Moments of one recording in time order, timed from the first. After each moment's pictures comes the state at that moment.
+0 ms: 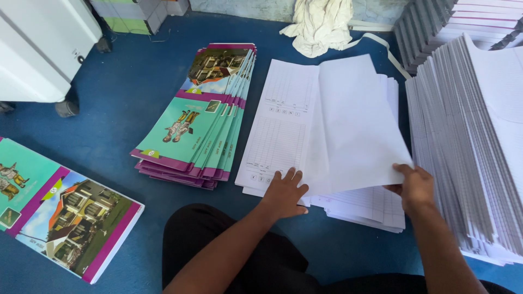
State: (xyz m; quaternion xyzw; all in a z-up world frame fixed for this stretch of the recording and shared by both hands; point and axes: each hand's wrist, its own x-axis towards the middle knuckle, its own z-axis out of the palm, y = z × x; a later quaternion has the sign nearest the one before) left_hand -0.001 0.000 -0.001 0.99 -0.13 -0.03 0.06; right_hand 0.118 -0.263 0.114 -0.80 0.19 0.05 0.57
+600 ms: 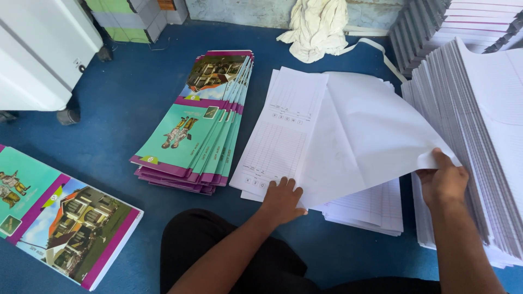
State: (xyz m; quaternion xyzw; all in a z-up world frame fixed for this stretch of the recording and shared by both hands) left_hand -0.004 -0.008 0.002 0.99 -0.06 -0.09 0.12; right_hand 0.155 -0.308 0.131 -0.64 0.10 -0.06 0.76
